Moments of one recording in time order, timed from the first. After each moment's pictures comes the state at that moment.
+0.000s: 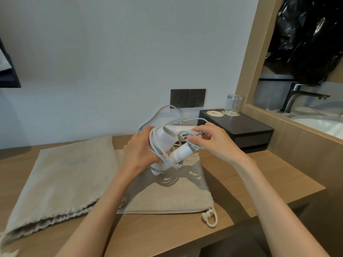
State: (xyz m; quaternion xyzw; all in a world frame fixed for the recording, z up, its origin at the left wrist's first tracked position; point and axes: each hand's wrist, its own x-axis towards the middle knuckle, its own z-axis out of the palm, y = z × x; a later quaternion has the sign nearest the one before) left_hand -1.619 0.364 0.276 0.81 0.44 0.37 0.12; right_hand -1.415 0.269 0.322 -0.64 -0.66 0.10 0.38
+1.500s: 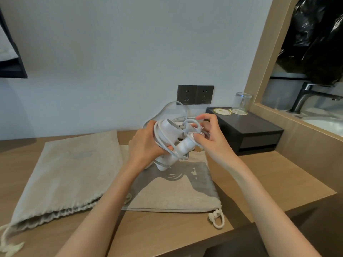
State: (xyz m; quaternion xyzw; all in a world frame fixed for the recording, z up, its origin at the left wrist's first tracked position) left_hand -1.618 0.370 0.279 0.79 0.45 0.38 0.18; right_hand -1.436 0.288 0.301 -0.55 -0.62 0.21 0.52
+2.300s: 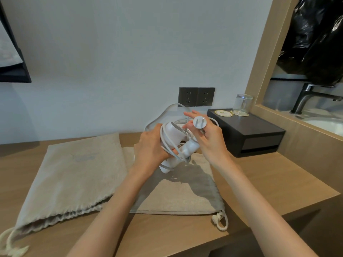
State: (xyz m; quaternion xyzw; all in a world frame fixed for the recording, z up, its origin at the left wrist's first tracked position) left_hand -1.611 0.367 0.276 0.80 0.44 0.39 0.15; right_hand -1.458 0.302 0.305 -0.52 -0.65 0.07 0.55
